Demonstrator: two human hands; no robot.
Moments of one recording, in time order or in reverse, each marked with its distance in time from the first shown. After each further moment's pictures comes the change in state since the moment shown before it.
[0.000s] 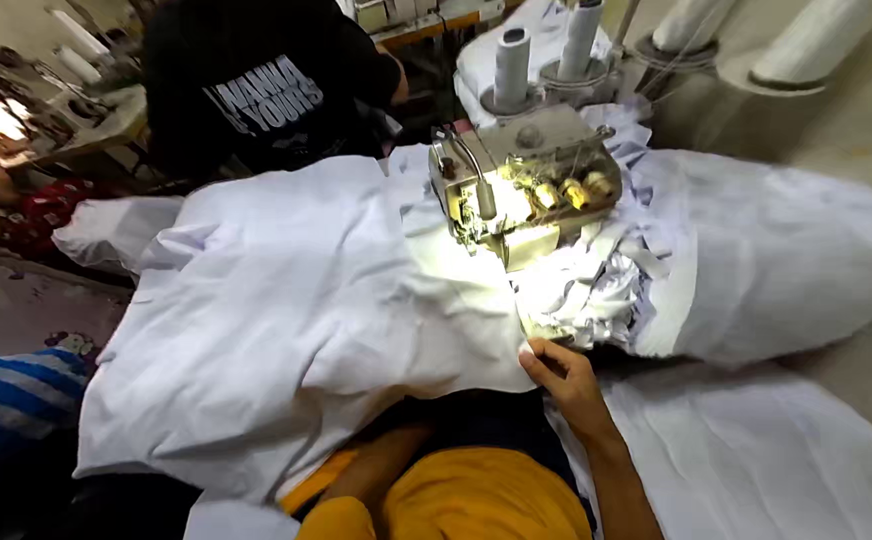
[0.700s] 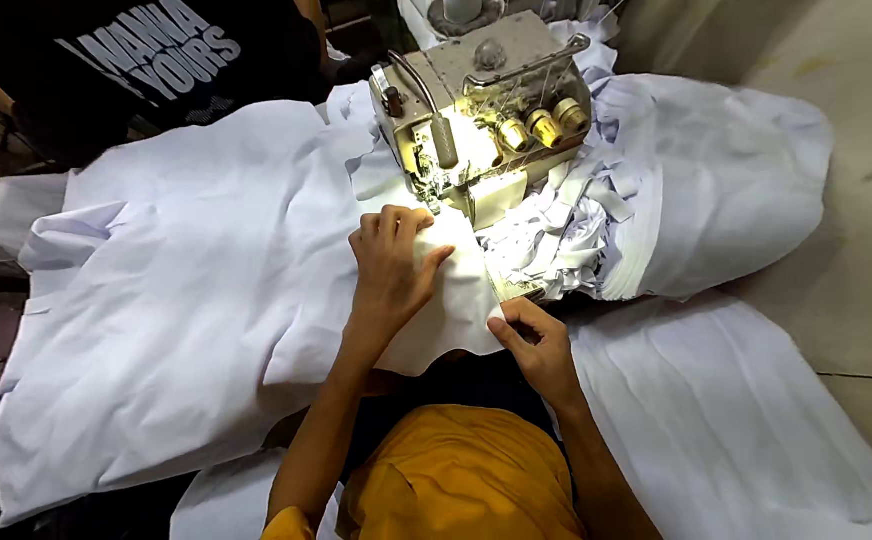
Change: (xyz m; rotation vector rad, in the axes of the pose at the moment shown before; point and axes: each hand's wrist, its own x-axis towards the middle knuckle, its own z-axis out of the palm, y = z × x) left_hand 0.050 -0.024 -0.114 0.147 1.138 0.854; right_hand -0.006 -0.002 0.014 -0.137 0.146 -0.108
